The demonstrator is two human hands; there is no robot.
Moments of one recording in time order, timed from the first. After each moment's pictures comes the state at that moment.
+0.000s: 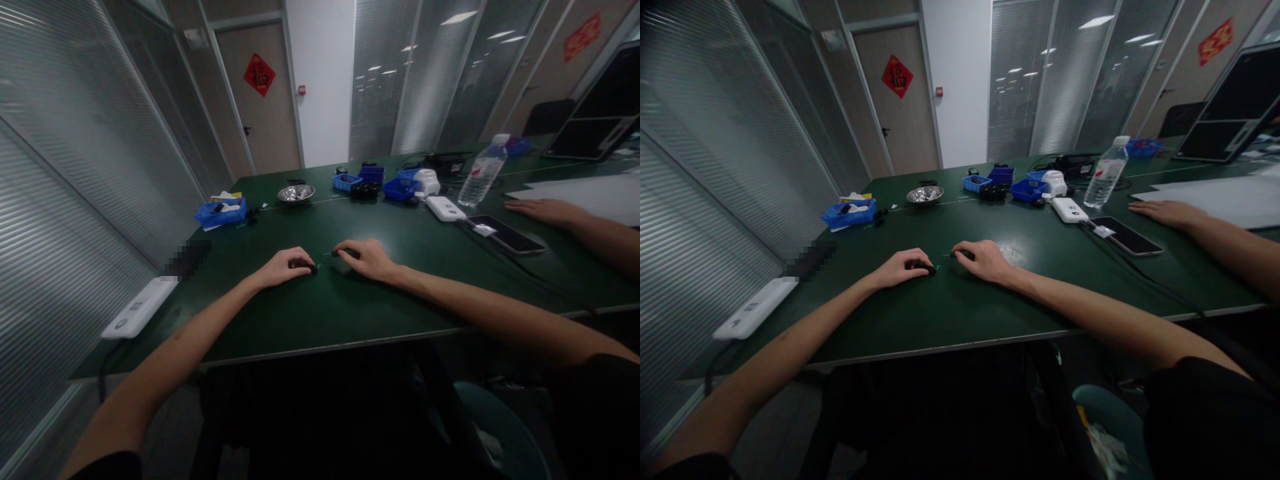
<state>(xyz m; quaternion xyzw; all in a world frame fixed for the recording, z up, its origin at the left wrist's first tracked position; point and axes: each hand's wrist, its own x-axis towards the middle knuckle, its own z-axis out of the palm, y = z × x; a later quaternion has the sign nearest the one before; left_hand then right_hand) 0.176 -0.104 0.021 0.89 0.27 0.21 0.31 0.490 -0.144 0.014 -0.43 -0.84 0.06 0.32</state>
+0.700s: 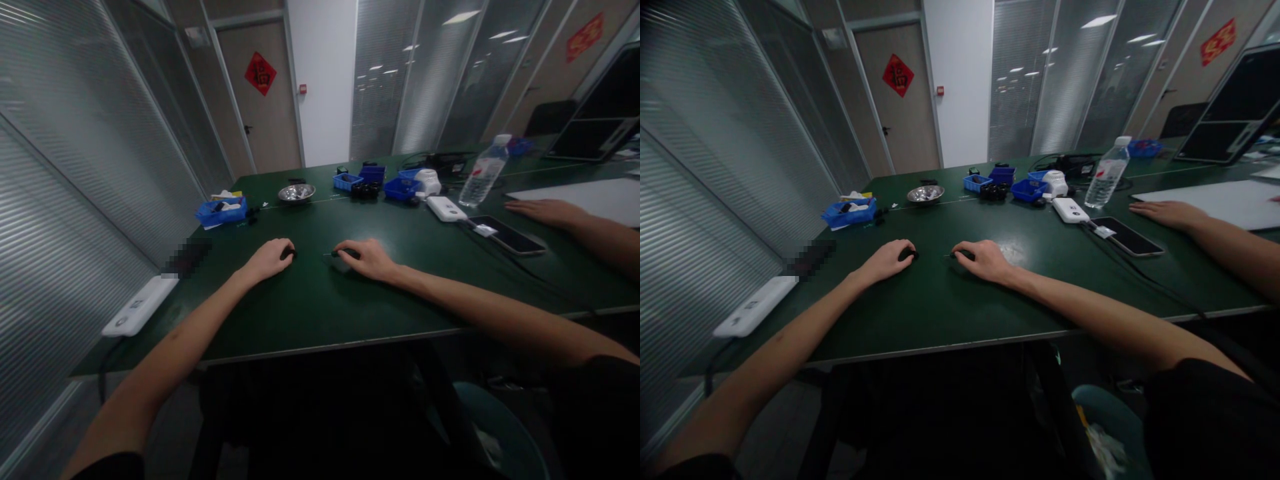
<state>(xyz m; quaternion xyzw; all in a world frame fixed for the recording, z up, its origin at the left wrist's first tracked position) 0.150 -0.088 0.028 0.89 0.42 0.16 0.12 0.491 -0.144 0.014 -0.43 -0.85 0.07 0.30</state>
